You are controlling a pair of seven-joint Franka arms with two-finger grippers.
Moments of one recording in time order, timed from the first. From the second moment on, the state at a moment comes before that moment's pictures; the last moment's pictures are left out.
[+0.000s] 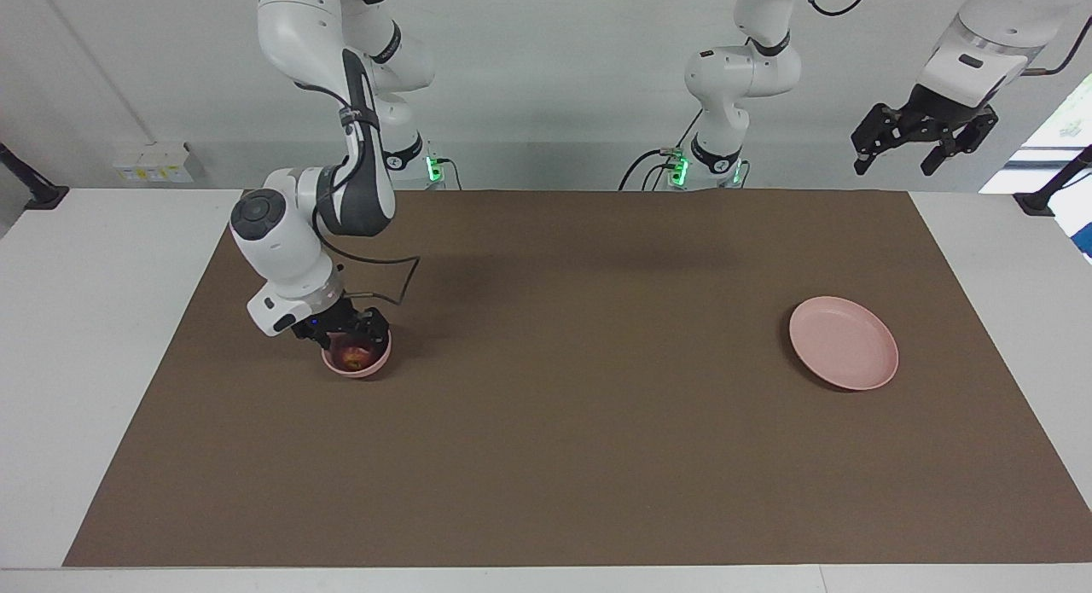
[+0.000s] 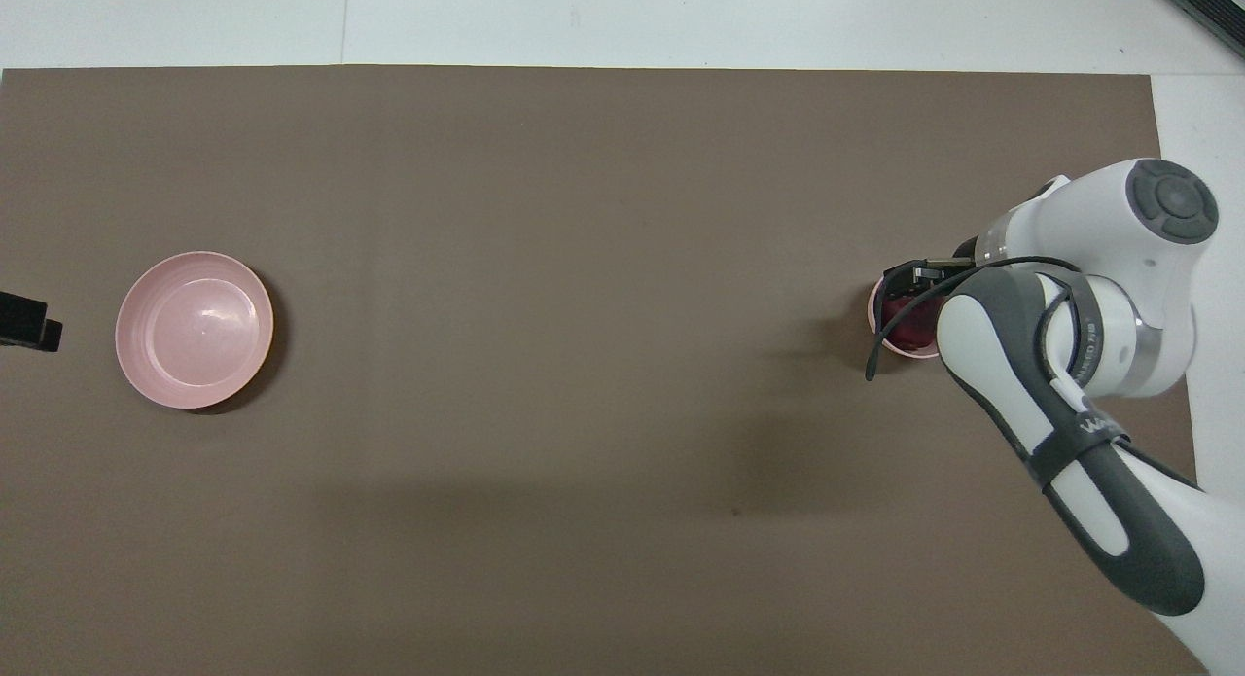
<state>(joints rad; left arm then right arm) 0.02 -0.04 -0.04 -1.46 0.02 1.38 0.08 0.10 0.24 -0.09 -1.90 0.10 2.15 0.01</state>
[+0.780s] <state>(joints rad) 0.02 -0.04 -0.04 -1.46 0.02 1.38 0.08 0.09 -0.07 -0.10 -1.70 -0.03 1.69 0.01</state>
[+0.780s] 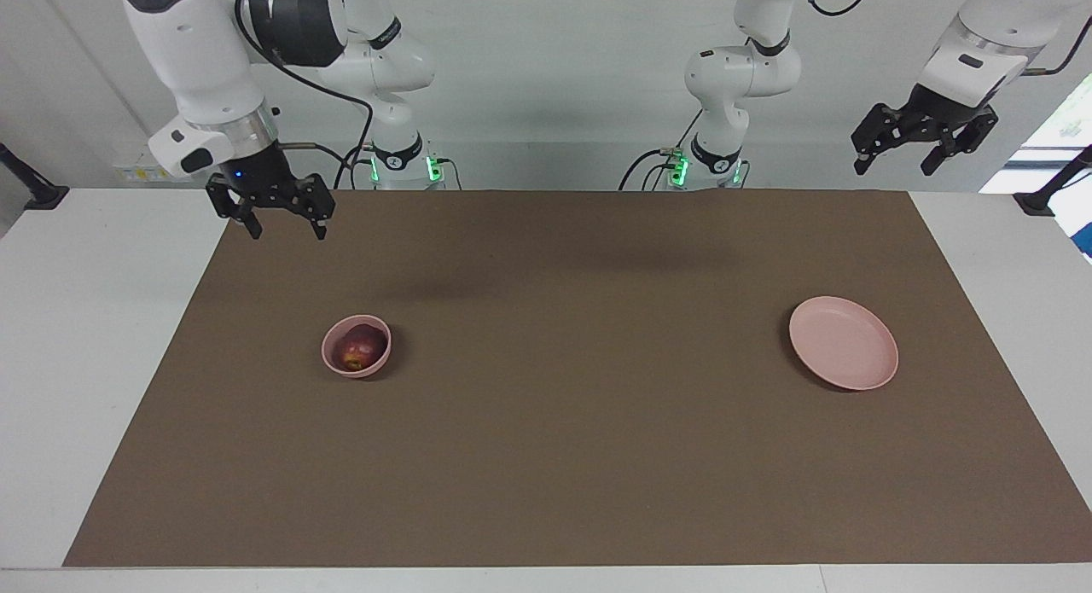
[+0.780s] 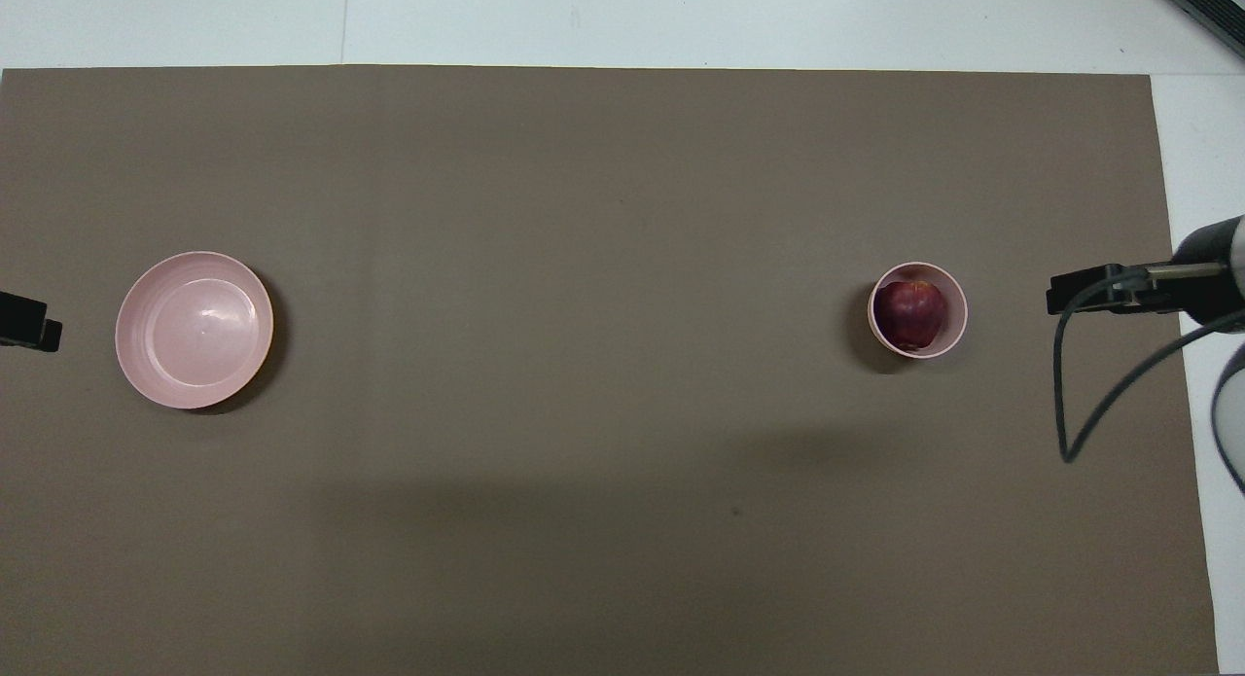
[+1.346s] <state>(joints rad) 0.02 -0.04 -0.04 -1.46 0.02 1.38 0.08 0.08 -0.08 -0.11 -1.56 -0.04 1.54 0.01</state>
